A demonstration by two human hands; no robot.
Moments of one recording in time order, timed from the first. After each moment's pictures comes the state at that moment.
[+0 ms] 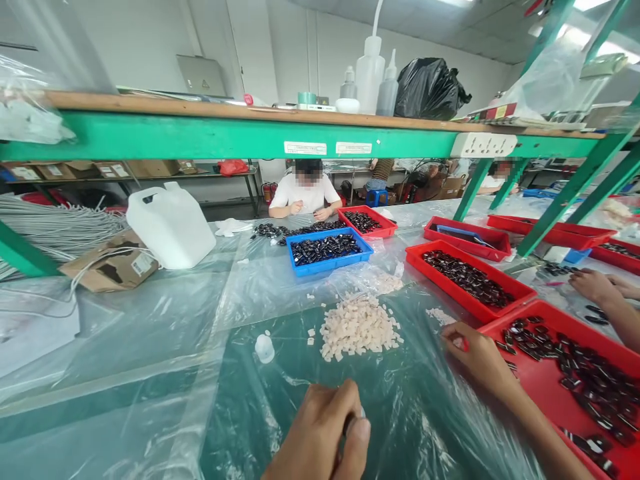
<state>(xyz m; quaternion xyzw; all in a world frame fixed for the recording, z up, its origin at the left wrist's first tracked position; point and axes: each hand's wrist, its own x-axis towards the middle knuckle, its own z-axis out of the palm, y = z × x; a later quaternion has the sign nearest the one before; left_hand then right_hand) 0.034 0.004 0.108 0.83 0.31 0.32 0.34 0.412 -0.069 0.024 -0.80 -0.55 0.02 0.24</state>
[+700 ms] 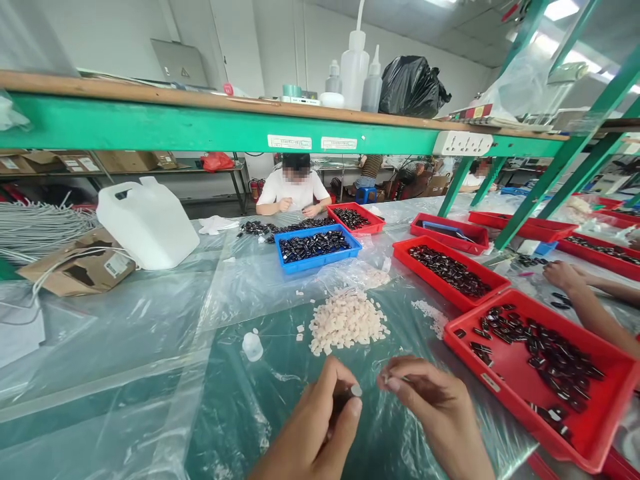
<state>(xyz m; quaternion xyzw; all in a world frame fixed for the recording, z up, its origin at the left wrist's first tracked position) 0.030 0.010 0.143 0.77 0.29 0.16 0.54 0.212 -0.079 0.108 -0.57 -0.50 0.15 0.64</state>
